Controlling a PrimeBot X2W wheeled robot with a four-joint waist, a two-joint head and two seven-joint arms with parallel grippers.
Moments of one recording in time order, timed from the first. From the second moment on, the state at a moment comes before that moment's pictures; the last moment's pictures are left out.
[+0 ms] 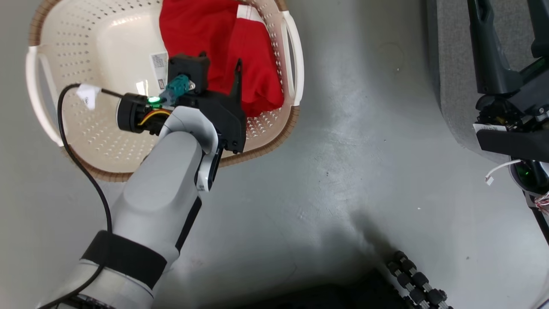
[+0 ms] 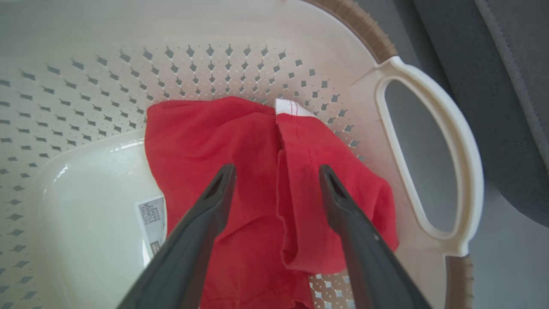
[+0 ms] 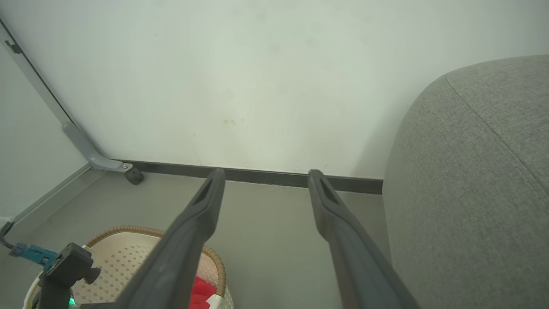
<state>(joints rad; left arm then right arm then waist) -0.97 0.04 -0.64 0.85 -0.58 0.11 -0.05 -0.65 -0.44 0.33 -0.12 0.53 0.12 -0.26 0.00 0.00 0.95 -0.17</state>
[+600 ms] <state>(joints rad) -1.07 0.04 -0.66 0.99 -0.61 0.11 -0.02 -0.67 -0.44 0.36 -0.13 0.56 0.12 -0.26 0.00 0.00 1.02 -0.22</state>
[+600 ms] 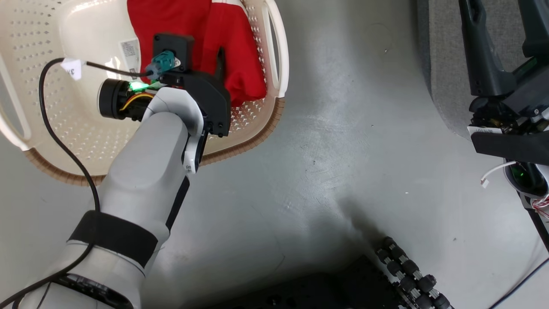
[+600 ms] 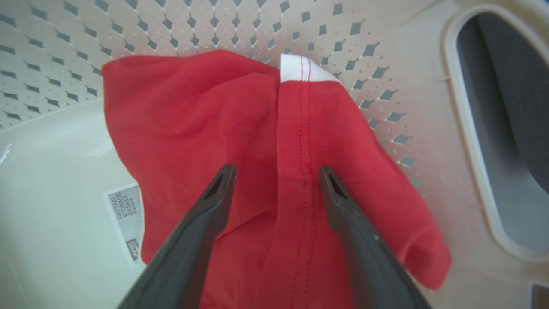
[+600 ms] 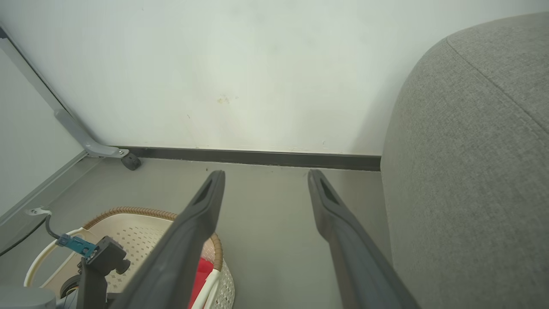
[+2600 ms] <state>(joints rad) -0.99 0.04 -0.78 1.02 -0.77 0.11 -0.13 -0.66 -0.48 0.35 0.00 0.59 0.12 -0.26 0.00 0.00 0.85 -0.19</state>
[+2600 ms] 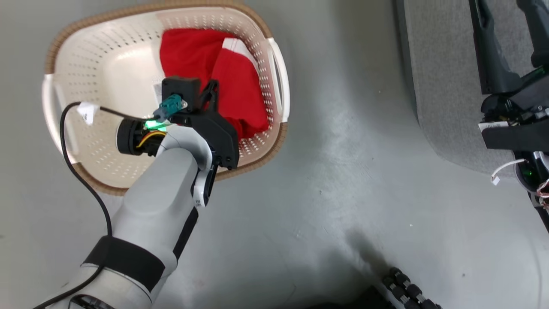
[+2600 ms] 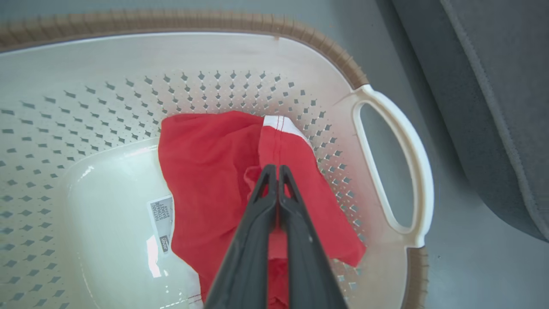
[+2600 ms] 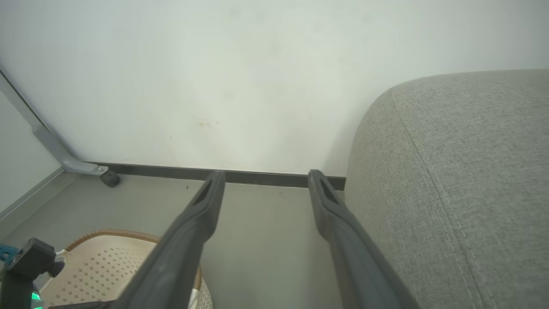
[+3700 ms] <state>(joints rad) -0.73 0.06 -0.68 0.86 -0.78 0.11 -0.25 -0.41 -0.40 0.34 0.22 0.54 0.12 -0.26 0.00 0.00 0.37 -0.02</state>
